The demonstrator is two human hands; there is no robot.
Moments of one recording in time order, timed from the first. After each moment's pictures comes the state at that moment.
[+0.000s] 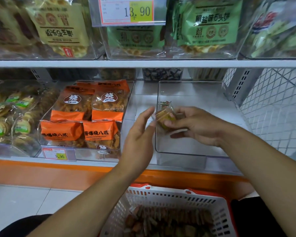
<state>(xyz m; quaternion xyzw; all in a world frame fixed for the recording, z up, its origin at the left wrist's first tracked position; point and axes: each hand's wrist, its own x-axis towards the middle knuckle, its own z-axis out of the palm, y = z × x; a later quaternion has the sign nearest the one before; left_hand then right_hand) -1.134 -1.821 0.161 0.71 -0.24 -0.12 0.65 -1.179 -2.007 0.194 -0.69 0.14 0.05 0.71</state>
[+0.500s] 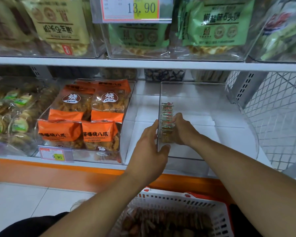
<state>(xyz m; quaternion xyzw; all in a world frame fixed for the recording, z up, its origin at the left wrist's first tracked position) -1.142 -1.833 0.139 0.81 -0.29 -0.11 0.50 -1.120 -2.021 0.111 -0.93 0.23 -0.01 0.28</state>
